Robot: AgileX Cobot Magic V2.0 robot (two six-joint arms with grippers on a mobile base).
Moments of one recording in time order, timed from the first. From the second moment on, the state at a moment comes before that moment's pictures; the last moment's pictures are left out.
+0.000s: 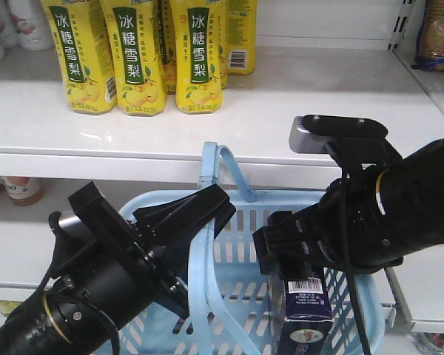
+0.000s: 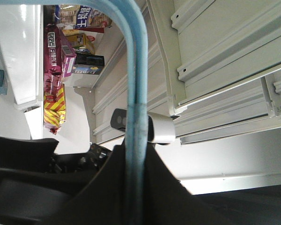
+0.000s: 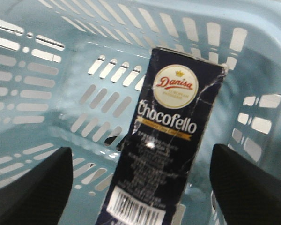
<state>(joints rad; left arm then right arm) -0.91 1.32 -0.45 -0.01 -1.09 -1.80 0.69 1.26 -1.19 0.06 1.12 0.47</state>
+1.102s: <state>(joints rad) -0.91 1.32 -0.45 0.00 -1.09 -1.80 0.69 1.37 -1.14 0.01 1.04 0.48</state>
